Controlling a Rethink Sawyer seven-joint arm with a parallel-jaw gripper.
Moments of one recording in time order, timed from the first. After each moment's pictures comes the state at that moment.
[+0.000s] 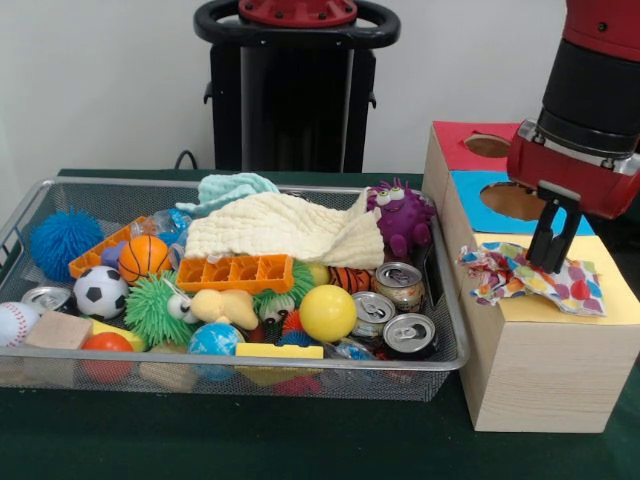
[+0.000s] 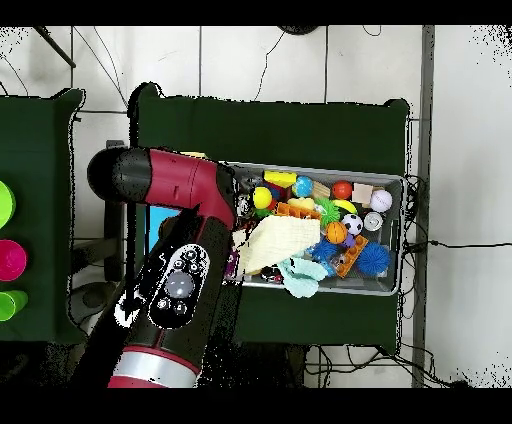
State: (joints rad) arm 0.29 -0.35 -0.46 1.22 0.44 0.72 2.26
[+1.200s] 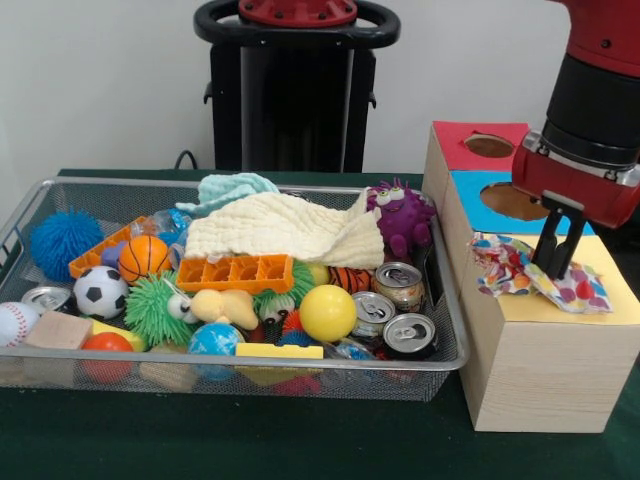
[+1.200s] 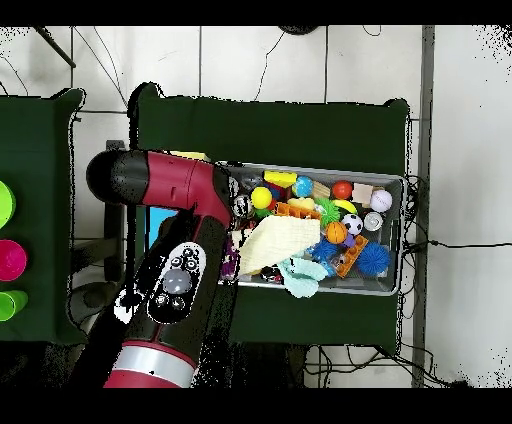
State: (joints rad) arm 0.29 -0.34 -0.44 1.22 0.44 0.72 2.26
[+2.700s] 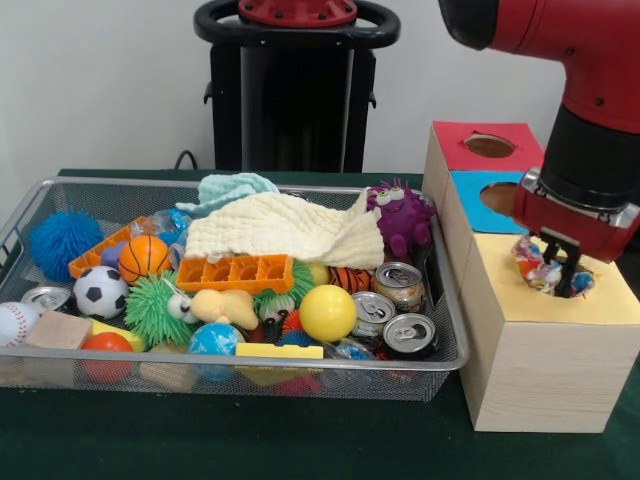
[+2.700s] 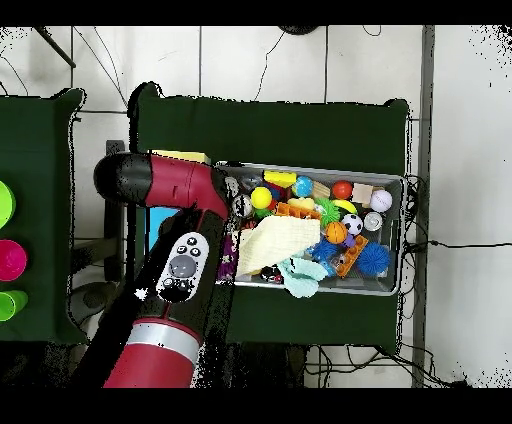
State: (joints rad) arm 0.28 -0.28 -0.39 1.20 0.44 0.72 2.26
